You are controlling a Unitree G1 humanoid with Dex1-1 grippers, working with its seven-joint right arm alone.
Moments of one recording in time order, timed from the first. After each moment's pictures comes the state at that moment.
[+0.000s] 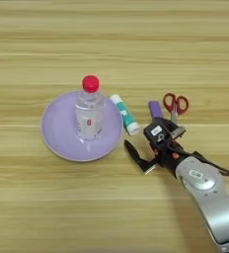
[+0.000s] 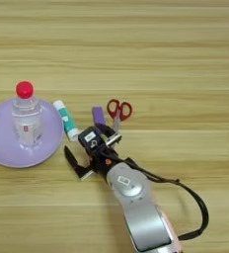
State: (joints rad) arm 0.10 -0.26 0.22 -0.26 -0.20 0.38 0.33
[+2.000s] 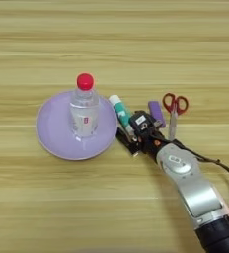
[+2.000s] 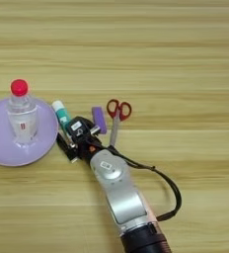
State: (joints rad) arm -0.05 -0.18 0.25 0.03 -0.17 0.24 0.29
